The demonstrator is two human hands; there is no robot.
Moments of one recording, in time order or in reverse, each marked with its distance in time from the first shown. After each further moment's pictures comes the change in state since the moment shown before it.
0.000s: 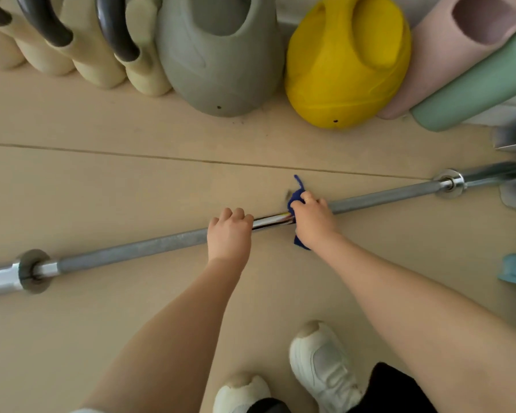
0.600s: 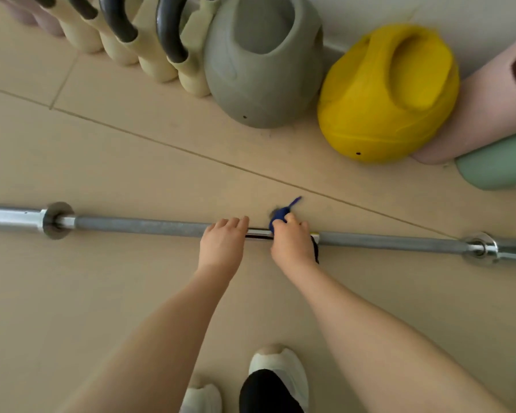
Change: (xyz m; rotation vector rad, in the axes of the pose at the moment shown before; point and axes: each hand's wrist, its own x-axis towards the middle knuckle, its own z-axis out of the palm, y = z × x) left_hand -0.011 0.019 -0.005 -0.102 0.098 -0.229; right_hand 0.014 -0.012 0.016 0.113 0.011 -0.162
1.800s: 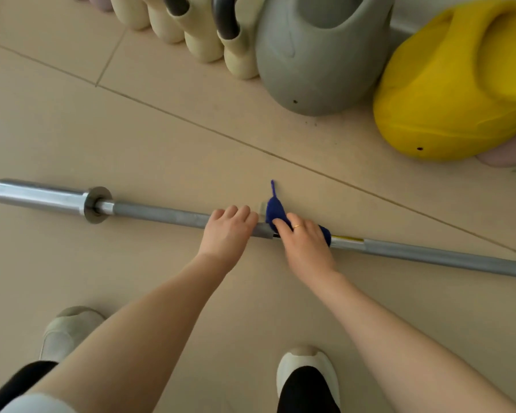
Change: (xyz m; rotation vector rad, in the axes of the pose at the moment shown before) left_hand -0.014 -0.060 0.003 0.189 -0.040 0.100; right_hand -0.010 -0.031 0.025 -0.149 0.125 -0.399
